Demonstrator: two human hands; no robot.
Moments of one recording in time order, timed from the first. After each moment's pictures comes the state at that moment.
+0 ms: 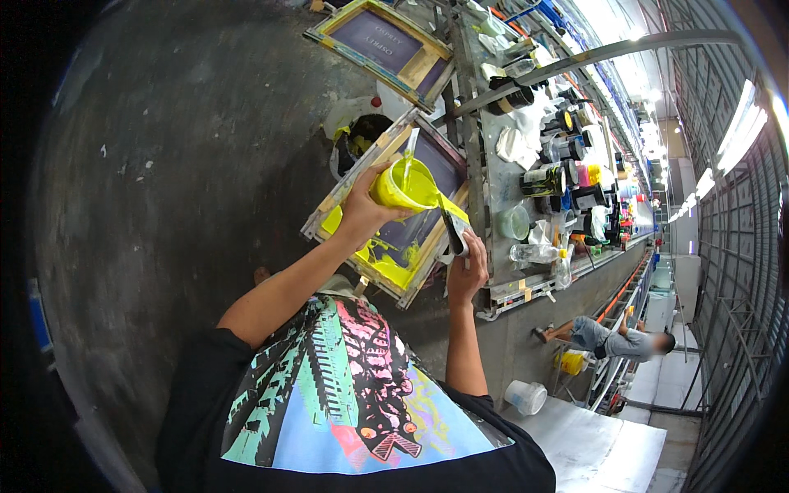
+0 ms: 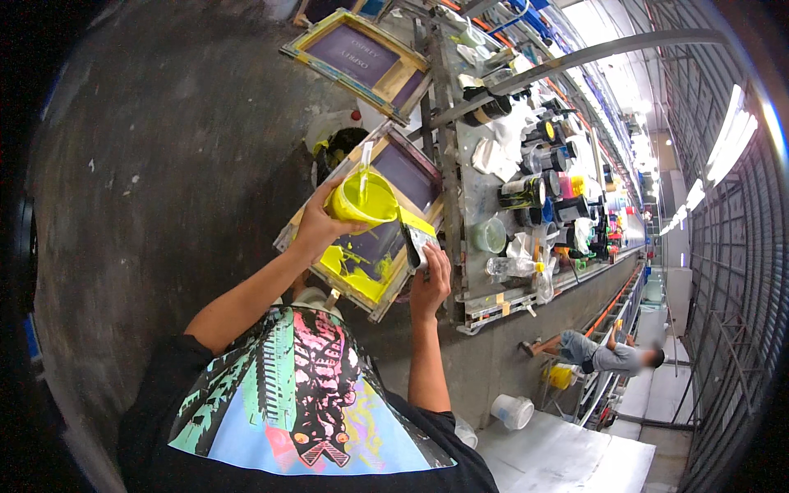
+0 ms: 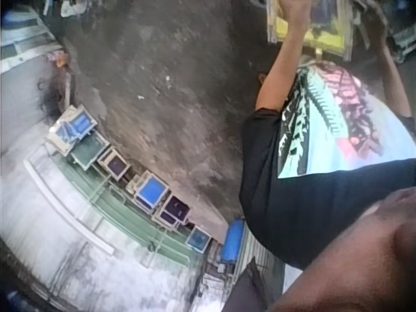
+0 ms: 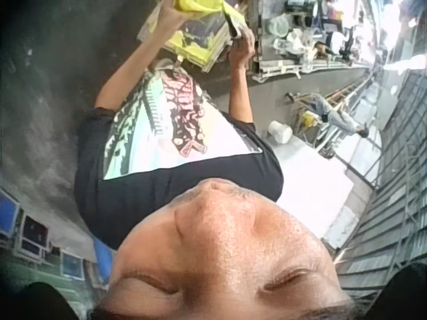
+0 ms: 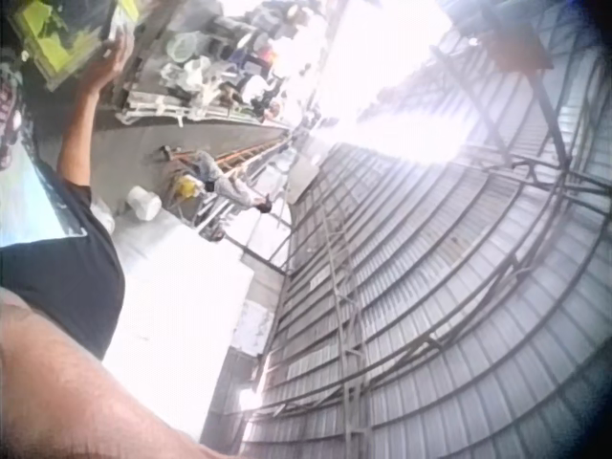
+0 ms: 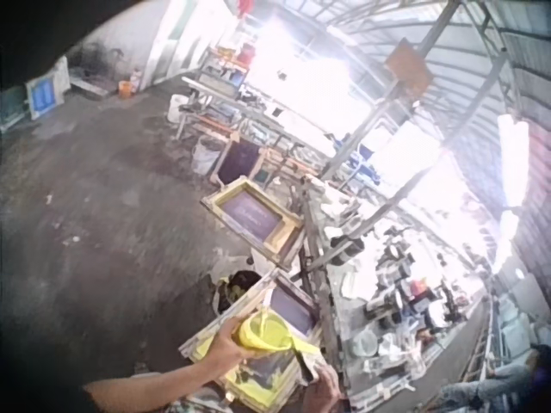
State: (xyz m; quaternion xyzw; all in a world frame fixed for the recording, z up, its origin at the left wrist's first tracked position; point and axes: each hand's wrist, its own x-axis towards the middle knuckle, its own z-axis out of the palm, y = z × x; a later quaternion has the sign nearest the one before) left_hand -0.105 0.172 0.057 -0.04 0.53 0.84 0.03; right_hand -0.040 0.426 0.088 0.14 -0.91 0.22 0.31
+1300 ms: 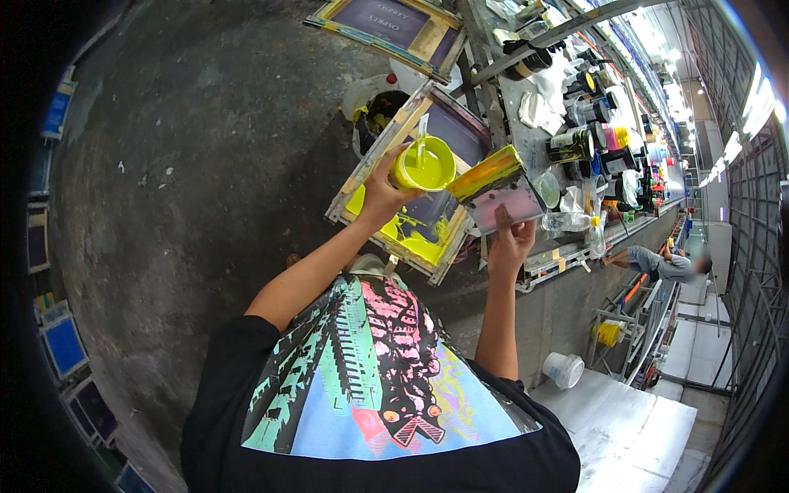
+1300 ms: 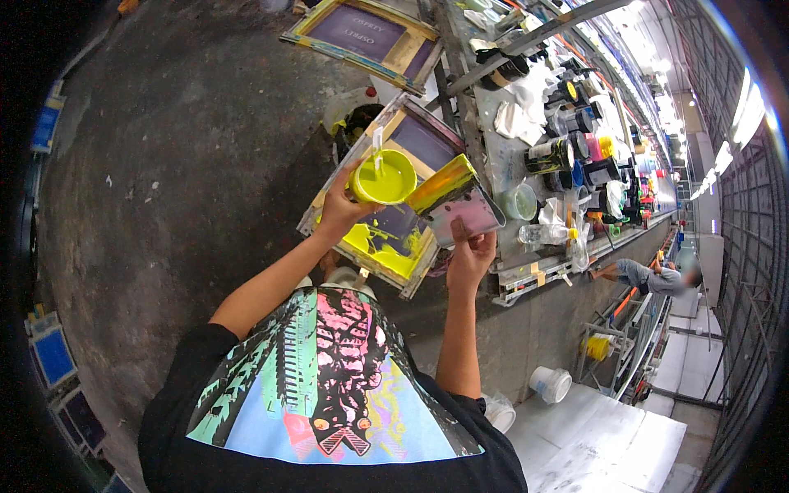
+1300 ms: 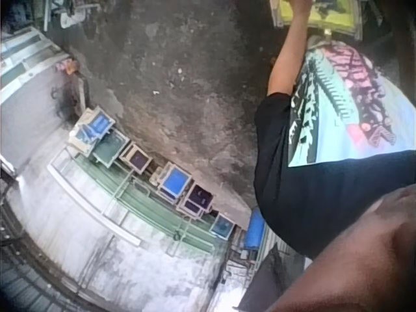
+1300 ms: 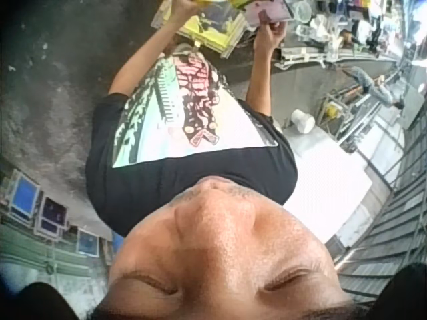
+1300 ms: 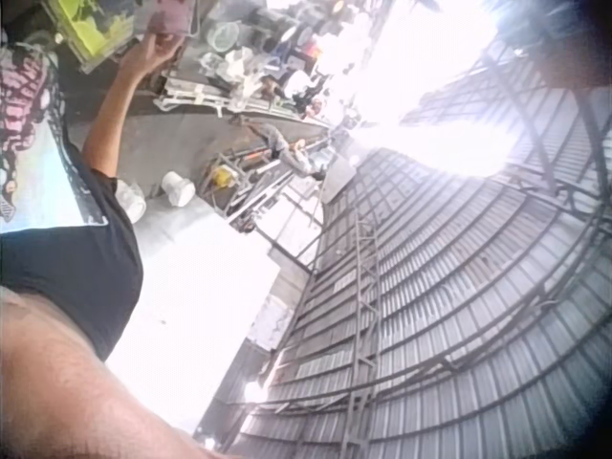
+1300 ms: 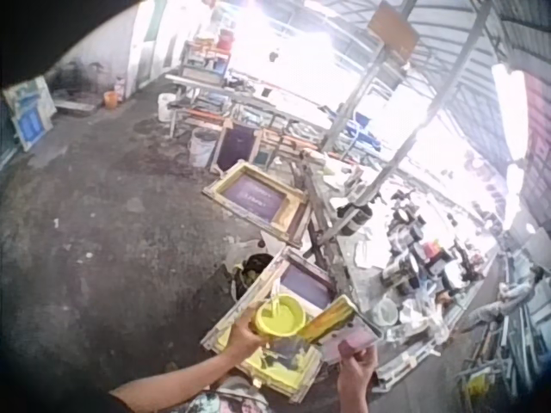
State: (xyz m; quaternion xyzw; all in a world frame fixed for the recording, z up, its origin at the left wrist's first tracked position) left_hand -0.106 0.185 0.015 0.02 0.62 0.78 -0.04; right_hand -0.045 0.410 0.113 -0.05 -0.68 0.71 0.21
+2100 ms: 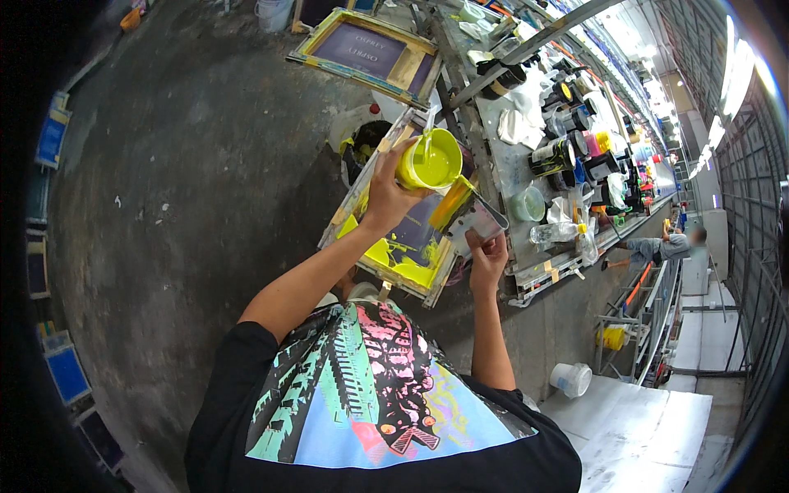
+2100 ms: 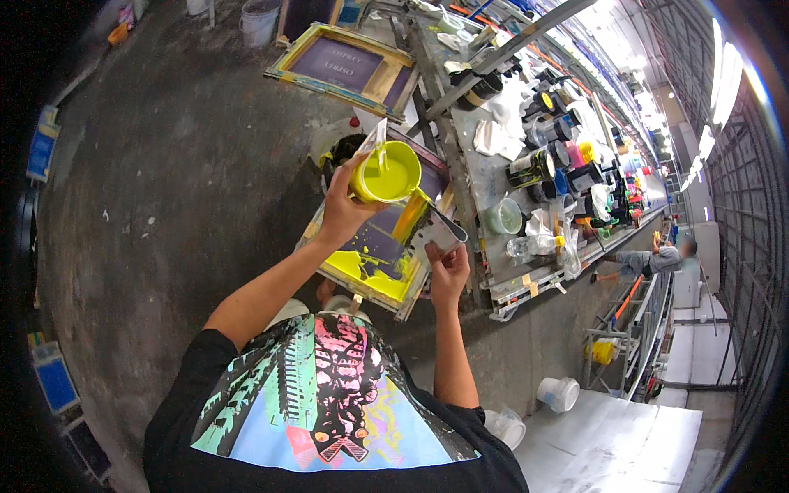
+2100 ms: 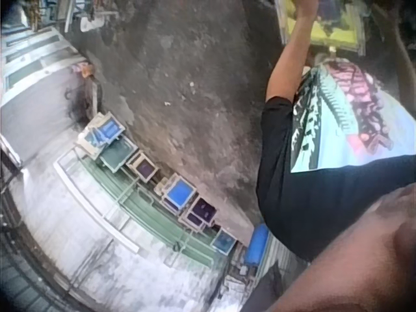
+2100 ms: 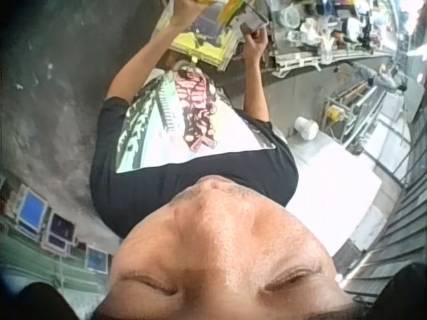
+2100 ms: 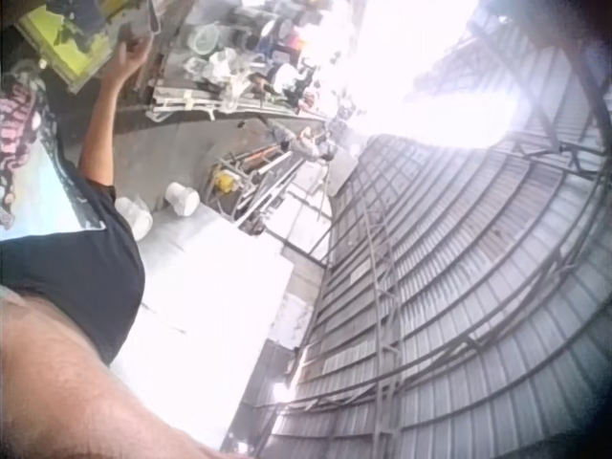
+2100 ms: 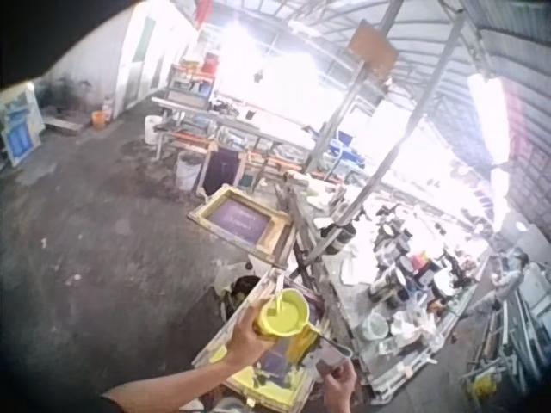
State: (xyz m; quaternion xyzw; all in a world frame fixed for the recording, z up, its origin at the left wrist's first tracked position) left_hand -0.144 0.196 0.085 0.11 0.67 0.70 -0.21; right_hand -0.038 0.427 0.084 -0.05 -0.74 0.64 0.17
